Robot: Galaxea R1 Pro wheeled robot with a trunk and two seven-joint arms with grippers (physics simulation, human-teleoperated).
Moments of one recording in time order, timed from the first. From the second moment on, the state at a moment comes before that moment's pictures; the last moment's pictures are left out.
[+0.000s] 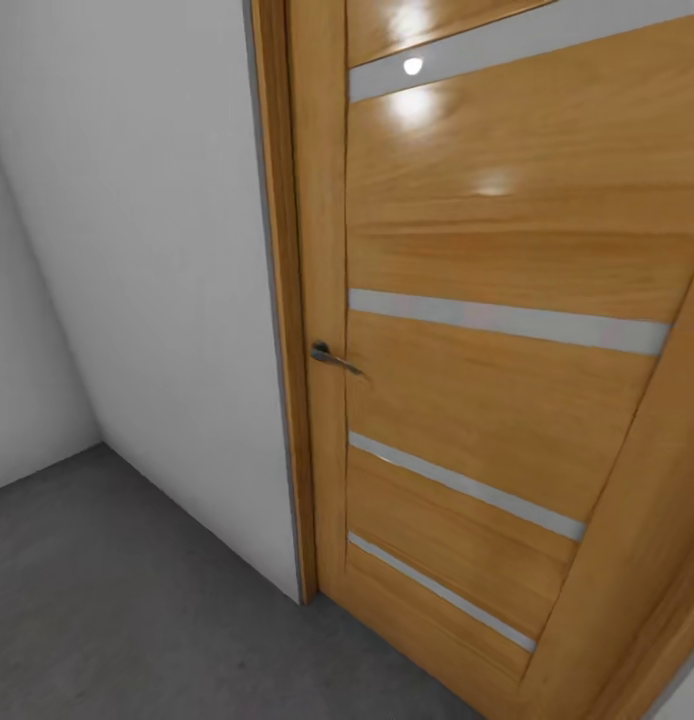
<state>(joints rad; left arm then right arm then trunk) 0.00 0.02 0.01 -0.02 0.01 -0.01 0.00 0.00 0.03 0.56 0.00 -0.03 -0.07 0.00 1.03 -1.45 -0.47</state>
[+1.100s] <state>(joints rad) 0.00 0.02 0.00 -0.02 0.01 -0.01 0.00 0.00 0.02 0.56 0.00 -0.03 -0.07 0.00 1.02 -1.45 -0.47</state>
